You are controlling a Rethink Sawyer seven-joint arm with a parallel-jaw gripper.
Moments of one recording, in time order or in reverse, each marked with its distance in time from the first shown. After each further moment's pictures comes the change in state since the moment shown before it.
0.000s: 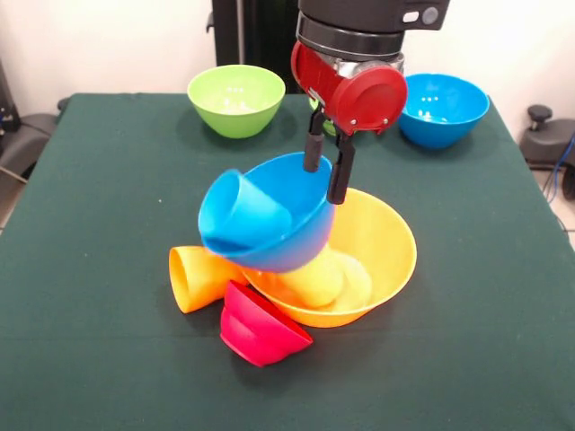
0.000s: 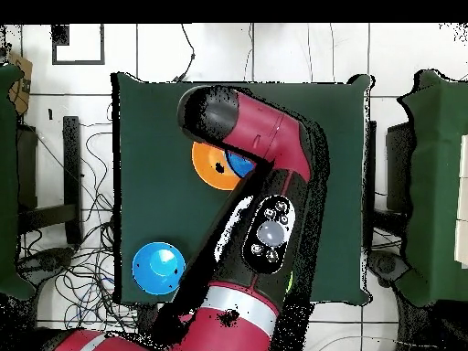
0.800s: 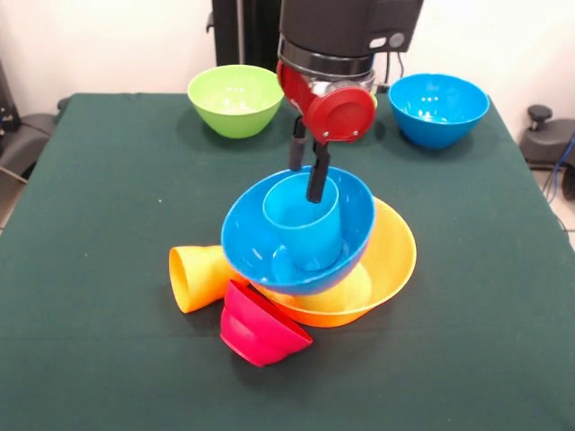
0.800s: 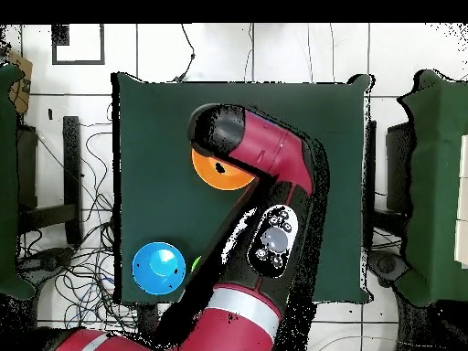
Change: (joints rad) arm -0.004 0.000 0.000 0.078 0.000 -0.028 0.000
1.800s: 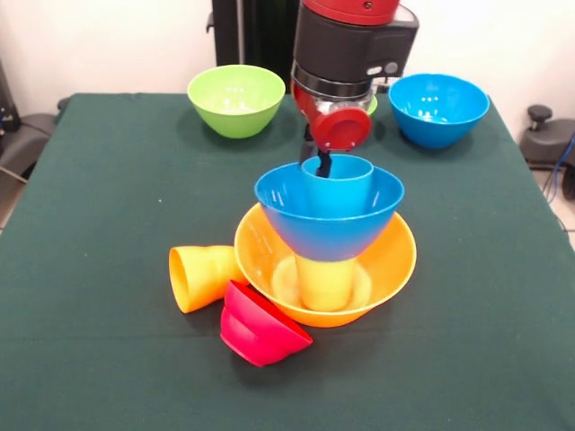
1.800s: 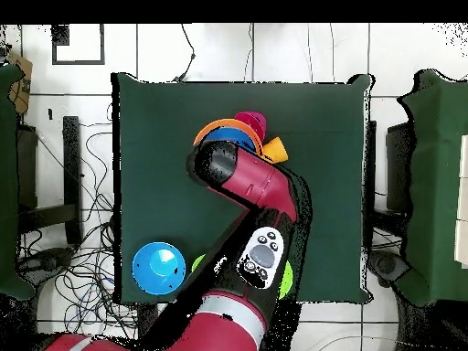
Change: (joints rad) arm 0.036 0.004 0.000 0.213 0.051 -0.128 0.000
